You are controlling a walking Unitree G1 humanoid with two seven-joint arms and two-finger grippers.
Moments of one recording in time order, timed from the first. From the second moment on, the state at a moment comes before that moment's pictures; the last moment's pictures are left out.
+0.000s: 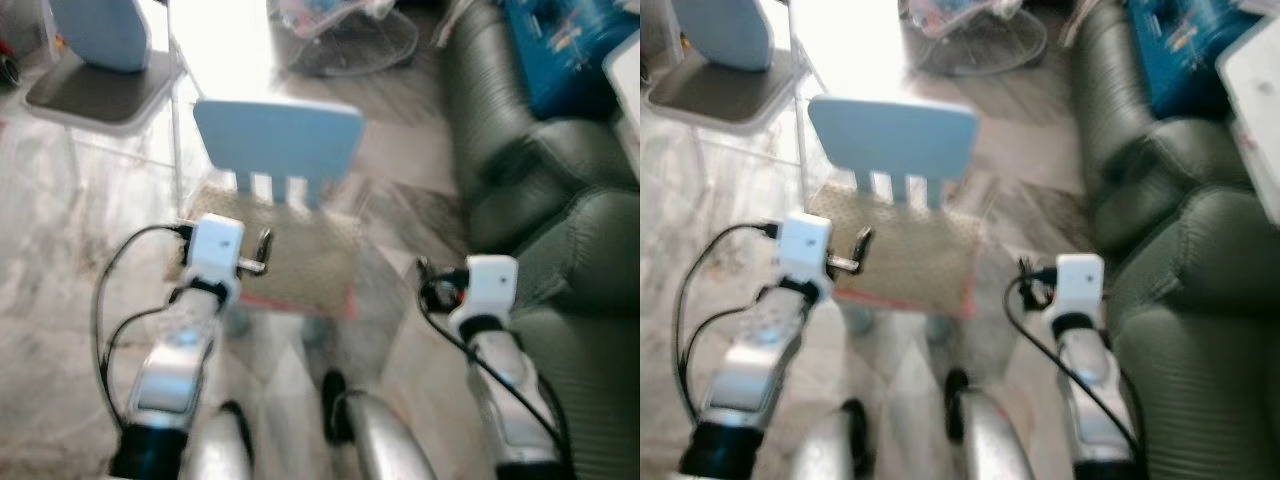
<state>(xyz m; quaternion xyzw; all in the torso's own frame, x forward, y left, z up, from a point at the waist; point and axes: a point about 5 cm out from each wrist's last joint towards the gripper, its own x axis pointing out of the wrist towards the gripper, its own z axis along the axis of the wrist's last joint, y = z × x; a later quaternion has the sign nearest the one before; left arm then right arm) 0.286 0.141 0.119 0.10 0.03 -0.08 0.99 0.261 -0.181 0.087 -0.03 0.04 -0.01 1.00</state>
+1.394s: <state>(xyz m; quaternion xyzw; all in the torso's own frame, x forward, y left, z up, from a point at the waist) 0.278 0.148 0.121 0.13 0.00 -0.06 0.99 0.261 -0.188 0.090 -0.02 0.02 -0.01 1.00</state>
